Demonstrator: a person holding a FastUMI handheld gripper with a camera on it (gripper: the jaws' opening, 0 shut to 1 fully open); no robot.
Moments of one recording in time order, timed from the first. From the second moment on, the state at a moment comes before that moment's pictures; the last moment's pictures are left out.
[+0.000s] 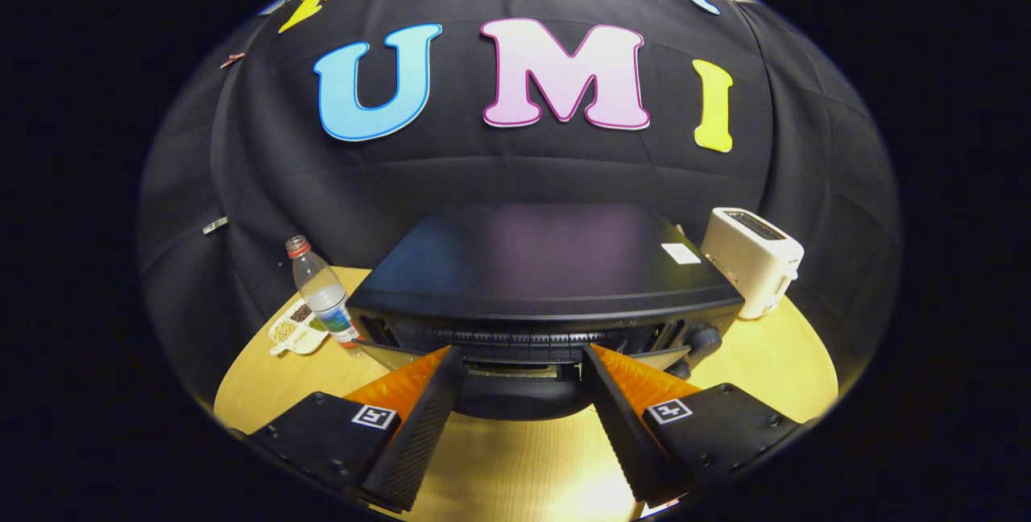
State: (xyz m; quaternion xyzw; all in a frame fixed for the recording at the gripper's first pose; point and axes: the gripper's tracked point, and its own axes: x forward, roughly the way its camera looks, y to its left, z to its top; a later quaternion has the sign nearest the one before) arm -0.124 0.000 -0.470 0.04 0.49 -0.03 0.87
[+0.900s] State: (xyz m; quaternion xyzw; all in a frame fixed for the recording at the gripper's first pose) arm -0.258 0.006 -0.481 0.06 0.64 0.03 0.77
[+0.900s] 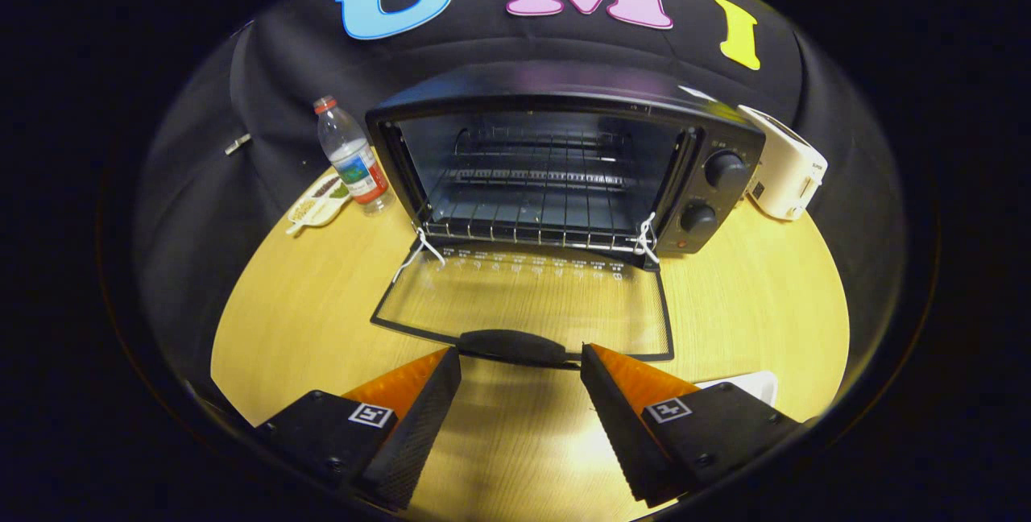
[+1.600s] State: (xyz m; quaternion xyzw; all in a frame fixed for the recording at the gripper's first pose) arm -0.338 -0.204 -0.433 0.15 0.69 -0.01 0.71
